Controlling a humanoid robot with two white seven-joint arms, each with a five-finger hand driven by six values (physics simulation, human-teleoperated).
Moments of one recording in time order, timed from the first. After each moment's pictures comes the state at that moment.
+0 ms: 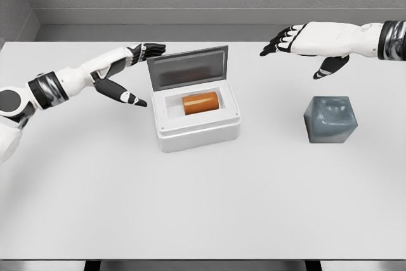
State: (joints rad) left arm -0.68 0.62 -0.70 -1.19 0.50 -0.38 -0.61; right arm -1.01 -0.82 0.86 -1.34 0.24 -0.61 0.61
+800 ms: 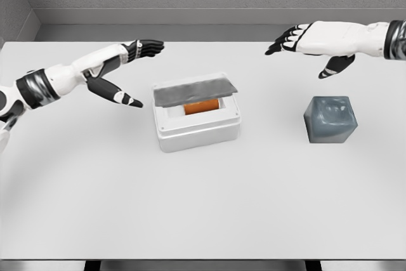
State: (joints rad) left arm -0.67 0.69 -0.70 -1.31 0.56 -0.38 -0.61; right arm -1.01 -0.84 0.85 -1.34 0.24 -0.61 0.61
